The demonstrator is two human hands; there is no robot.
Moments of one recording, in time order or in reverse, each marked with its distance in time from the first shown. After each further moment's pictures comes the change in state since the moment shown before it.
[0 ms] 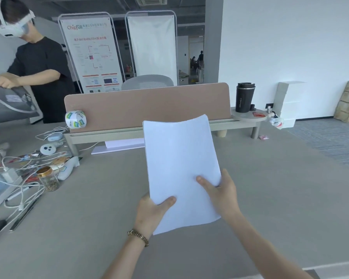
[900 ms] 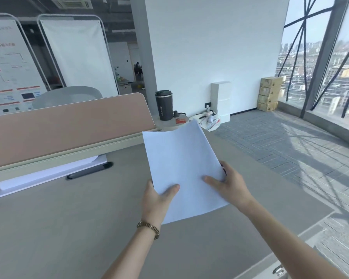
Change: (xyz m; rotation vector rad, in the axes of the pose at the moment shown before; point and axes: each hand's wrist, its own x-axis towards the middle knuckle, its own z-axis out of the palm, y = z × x) left_hand 0.030 0.062 0.262 -0.074 -0.195 -0.002; right_hand 0.089 0.036 -0.259 -0.285 0.126 -0.012
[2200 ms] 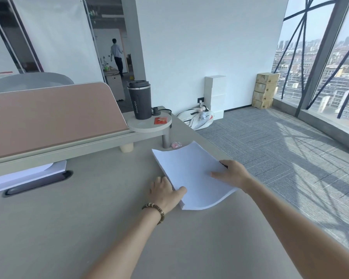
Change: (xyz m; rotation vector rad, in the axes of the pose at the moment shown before) left_hand 0.147 -0.048 0.147 0.775 -0.250 -0.015; right_hand 0.202 0.112 -0.054 -0.402 -0.121 0.172
